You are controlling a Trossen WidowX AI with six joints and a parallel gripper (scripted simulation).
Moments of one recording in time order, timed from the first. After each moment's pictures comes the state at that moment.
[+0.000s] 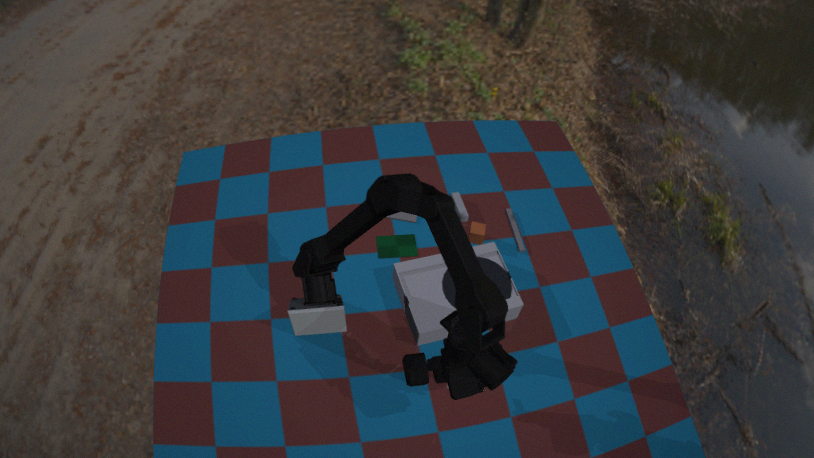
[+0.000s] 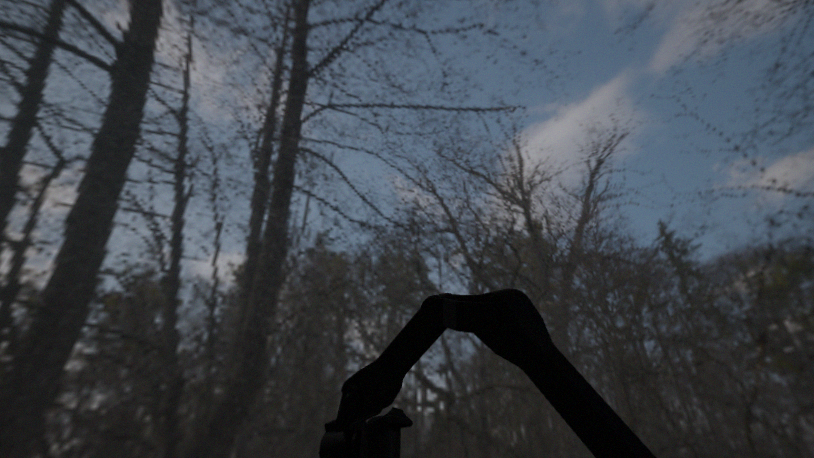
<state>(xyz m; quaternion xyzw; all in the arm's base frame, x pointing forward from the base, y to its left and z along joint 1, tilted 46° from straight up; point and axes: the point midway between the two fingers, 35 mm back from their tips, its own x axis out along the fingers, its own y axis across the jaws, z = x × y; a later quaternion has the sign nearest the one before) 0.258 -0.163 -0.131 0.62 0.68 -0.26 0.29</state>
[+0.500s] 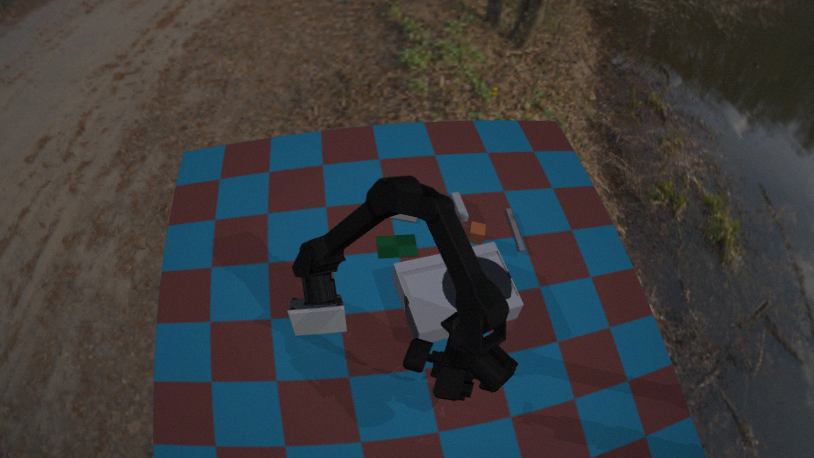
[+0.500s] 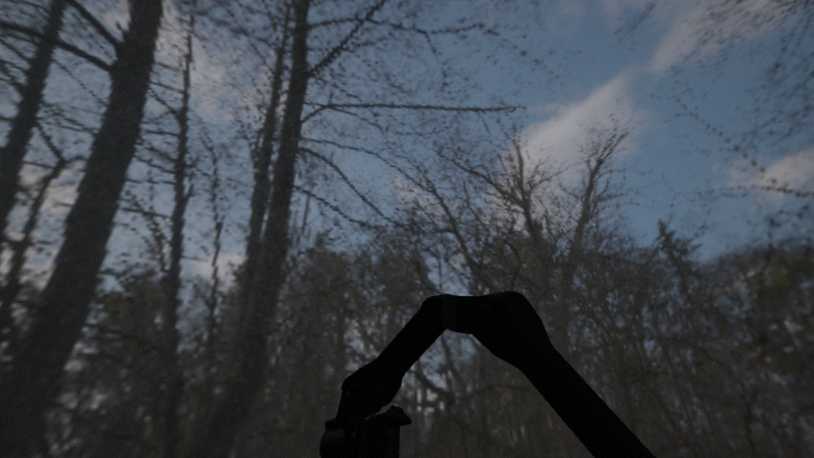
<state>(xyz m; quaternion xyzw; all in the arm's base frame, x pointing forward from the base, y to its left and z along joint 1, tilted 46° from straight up) 0.259 -0.169 -0.132 0.67 0.60 -0.42 0.13</state>
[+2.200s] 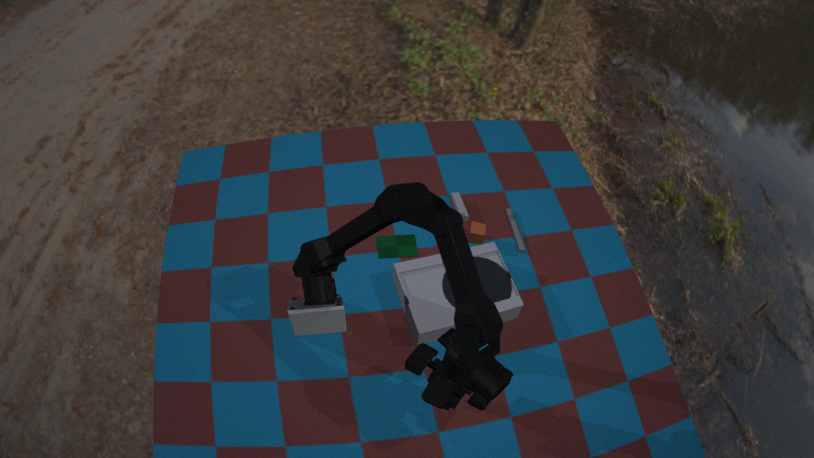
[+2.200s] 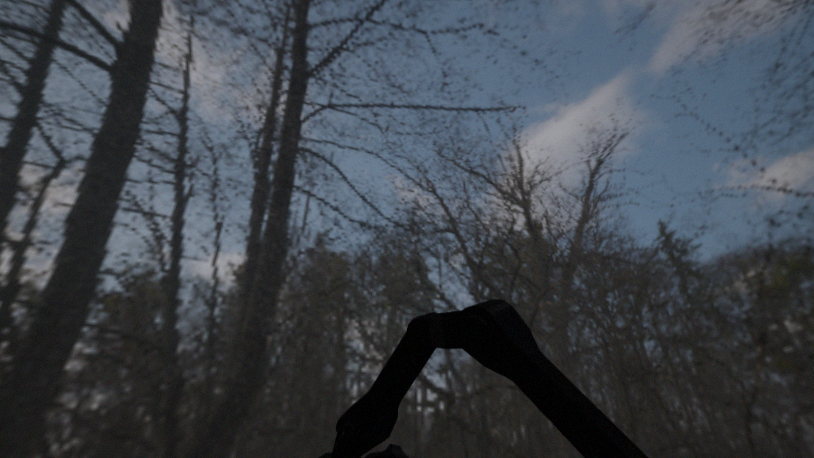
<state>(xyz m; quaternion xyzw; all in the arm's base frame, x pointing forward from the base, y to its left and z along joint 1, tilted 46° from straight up) 0.256 -0.137 -0.170 0.68 0.54 -0.50 0.04</state>
